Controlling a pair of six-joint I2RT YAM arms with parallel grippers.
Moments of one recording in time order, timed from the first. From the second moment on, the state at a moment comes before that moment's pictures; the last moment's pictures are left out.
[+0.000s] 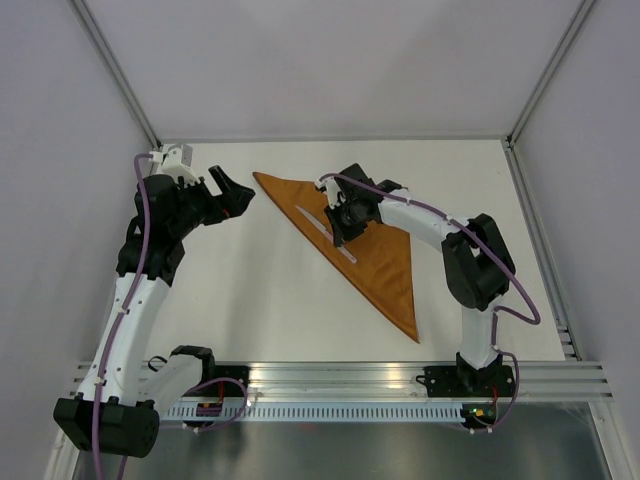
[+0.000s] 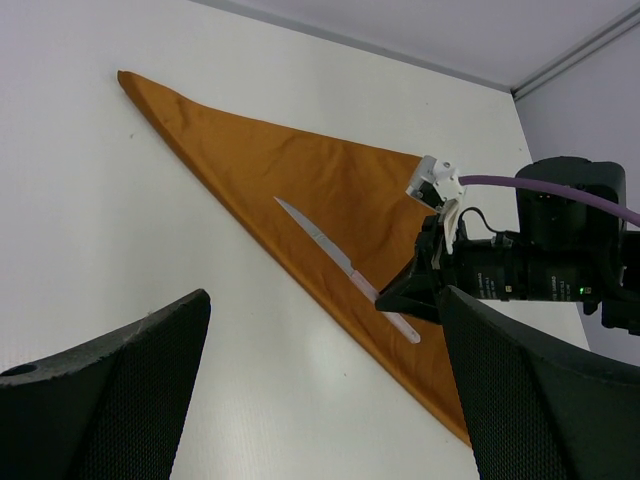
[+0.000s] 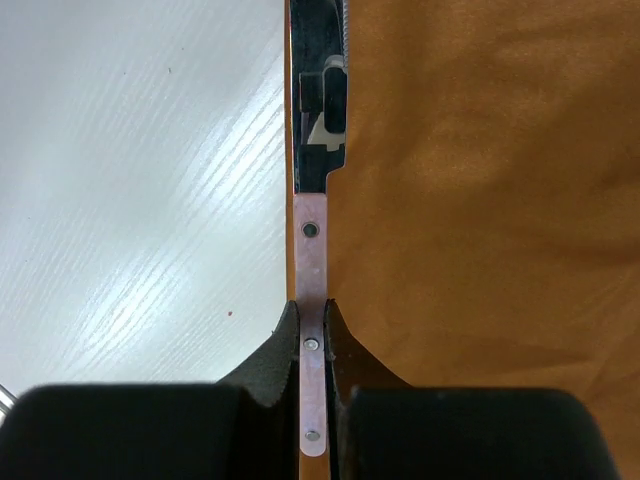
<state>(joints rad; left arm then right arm) -0.10 0.97 1.05 -0.39 0.27 -0.46 0.61 1.96 1.52 -0.63 -0.25 0.02</state>
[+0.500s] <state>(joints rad) -0.10 0.97 1.05 -0.40 0.27 -0.46 0.62 2.01 1.47 -0.55 -0.21 0.07</state>
